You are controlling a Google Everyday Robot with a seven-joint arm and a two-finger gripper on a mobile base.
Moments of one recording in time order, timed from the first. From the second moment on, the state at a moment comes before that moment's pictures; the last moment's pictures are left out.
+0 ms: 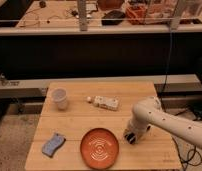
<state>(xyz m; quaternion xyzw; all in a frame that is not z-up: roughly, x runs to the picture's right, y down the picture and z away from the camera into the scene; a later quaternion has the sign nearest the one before) 0.191 0.269 0.791 -0.31 -0.21 -0.41 0.83</state>
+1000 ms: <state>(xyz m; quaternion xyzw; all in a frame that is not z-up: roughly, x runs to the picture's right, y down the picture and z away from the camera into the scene) 0.149 0.211 0.769 -0.30 -0.21 -0.42 0.83</state>
